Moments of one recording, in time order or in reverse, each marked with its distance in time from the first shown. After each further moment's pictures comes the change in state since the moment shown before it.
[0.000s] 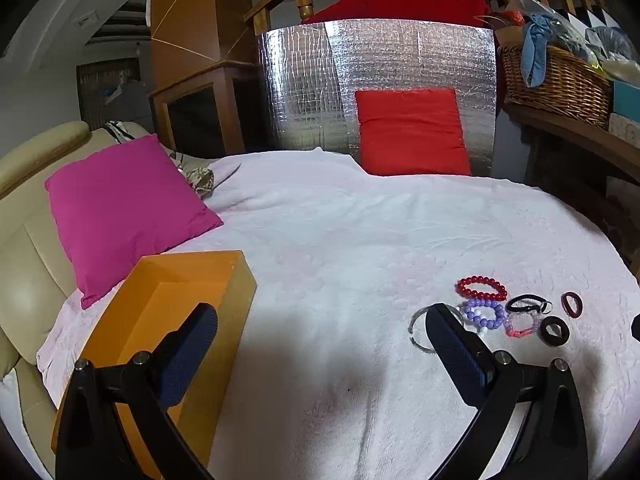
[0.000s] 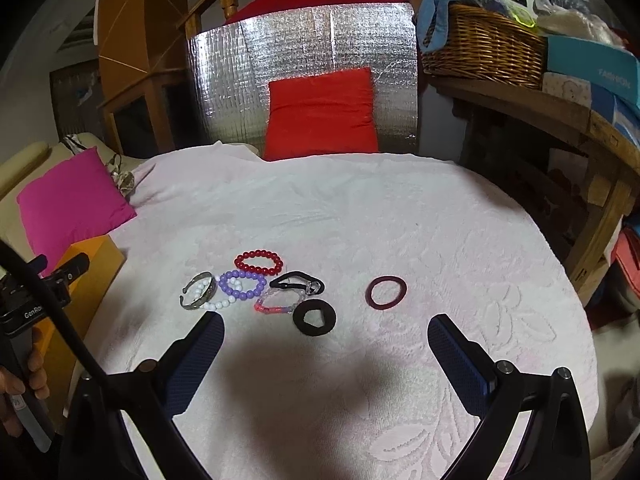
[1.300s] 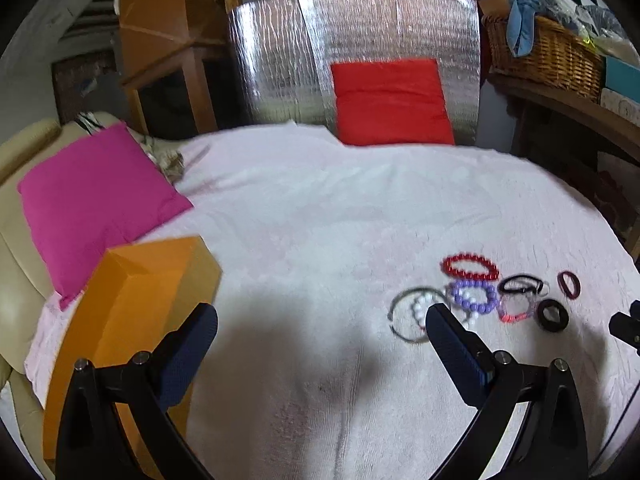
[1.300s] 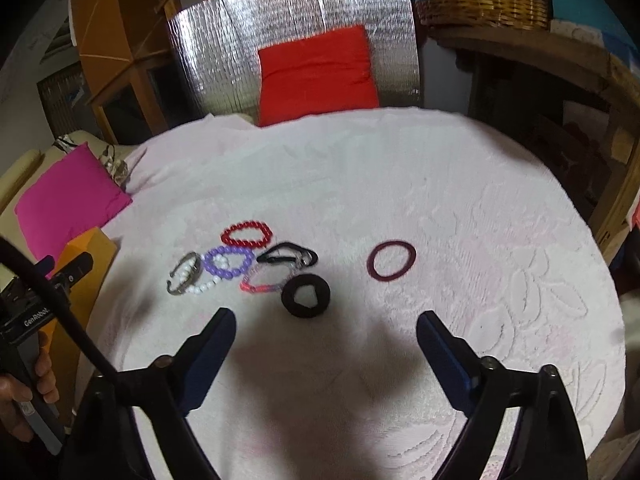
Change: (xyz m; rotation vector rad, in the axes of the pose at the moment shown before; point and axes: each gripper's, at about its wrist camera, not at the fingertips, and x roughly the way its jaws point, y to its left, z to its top) left arm 0.039 -0.020 0.000 0.044 0.125 -0.072; right arm 0.048 -0.024 -0.005 0.066 0.151 0.055
